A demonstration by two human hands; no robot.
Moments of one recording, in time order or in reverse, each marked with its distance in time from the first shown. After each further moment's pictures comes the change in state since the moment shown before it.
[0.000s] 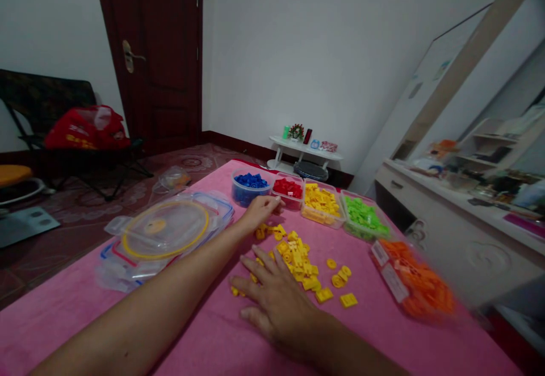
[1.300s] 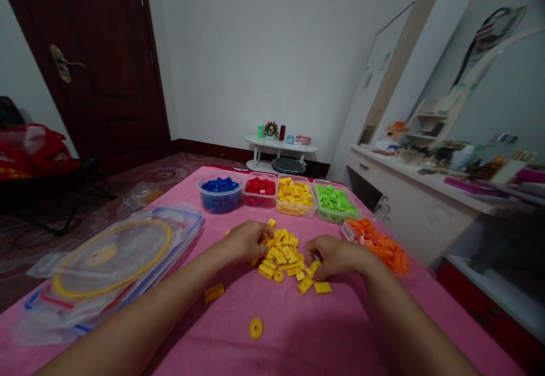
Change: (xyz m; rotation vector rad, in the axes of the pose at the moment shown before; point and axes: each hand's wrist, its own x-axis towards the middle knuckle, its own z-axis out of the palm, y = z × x) left_hand -0.037 0.017 0.039 0.933 -0.405 0.053; right_hand -0.081 0.127 -0.067 0.256 -0.204 0.634
